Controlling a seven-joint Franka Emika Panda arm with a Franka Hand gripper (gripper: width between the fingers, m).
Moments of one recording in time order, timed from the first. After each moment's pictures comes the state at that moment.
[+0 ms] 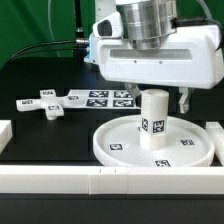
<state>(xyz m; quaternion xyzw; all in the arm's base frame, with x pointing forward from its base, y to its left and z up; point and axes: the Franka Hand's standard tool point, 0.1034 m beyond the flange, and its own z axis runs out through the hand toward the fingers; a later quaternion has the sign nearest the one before) 0.550 0.051 0.069 -0.96 0.26 0.02 0.08</state>
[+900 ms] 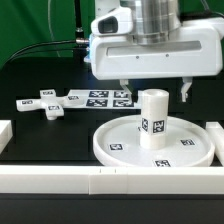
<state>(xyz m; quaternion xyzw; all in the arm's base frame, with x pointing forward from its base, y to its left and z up) 0.526 0.038 0.078 -0.99 0.10 0.02 0.07</state>
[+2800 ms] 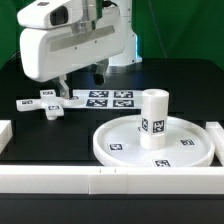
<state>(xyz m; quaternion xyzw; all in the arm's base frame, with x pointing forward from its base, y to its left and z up) 0.490 -0.076 0.078 -0.92 -0.40 0.00 0.04</state>
